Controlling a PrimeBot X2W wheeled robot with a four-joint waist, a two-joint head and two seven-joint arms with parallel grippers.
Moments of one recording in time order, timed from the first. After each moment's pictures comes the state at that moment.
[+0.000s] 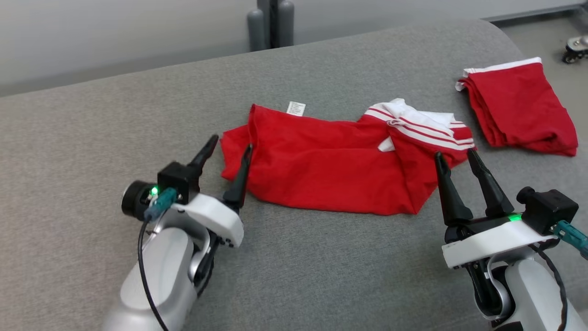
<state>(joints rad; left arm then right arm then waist) -0.49 0.05 -0.33 0.58 -0.25 -0.07 -0.26 -0.30 -0.13 0.21 0.28 0.47 0.13 -0.26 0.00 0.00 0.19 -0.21</state>
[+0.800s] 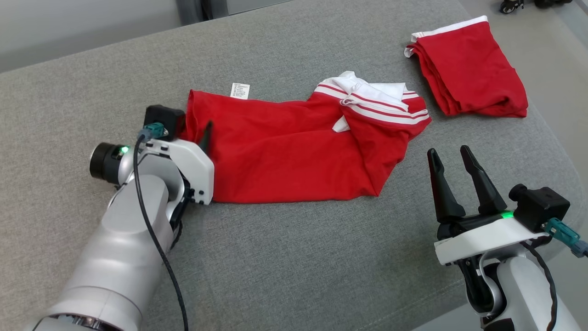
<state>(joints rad) -0.91 0.05 -0.44 1.22 -0.30 -0.07 -0.16 -0.31 -0.09 0.19 0.30 0.43 0.13 -0.26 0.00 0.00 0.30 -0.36</state>
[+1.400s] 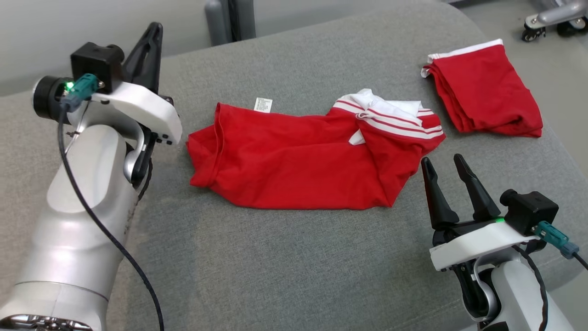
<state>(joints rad) -0.91 0.16 -0.30 0.84 -0.27 -0.07 -0.26 -0.32 -0.09 0.21 0.35 0.42 0.13 -0.26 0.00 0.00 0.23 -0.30</state>
